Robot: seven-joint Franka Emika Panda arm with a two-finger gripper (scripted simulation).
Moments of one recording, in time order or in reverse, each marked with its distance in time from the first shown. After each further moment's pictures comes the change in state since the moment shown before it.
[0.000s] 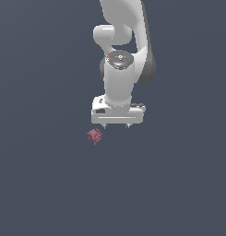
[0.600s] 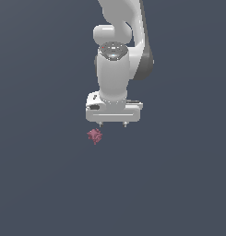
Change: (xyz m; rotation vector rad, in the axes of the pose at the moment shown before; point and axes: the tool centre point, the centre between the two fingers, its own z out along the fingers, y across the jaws) arm 0.006 0.016 -0.020 0.005 0.020 0.026
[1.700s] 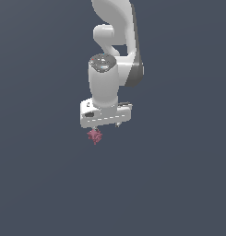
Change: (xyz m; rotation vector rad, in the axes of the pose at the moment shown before) arm -0.010 0.028 0.030 -0.004 -0.015 -0.219
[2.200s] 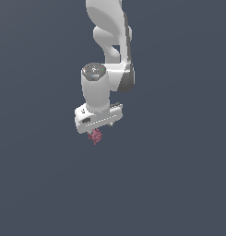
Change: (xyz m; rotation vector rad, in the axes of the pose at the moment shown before) arm -0.018 0.024 0.029 0.003 -0.013 -0.221
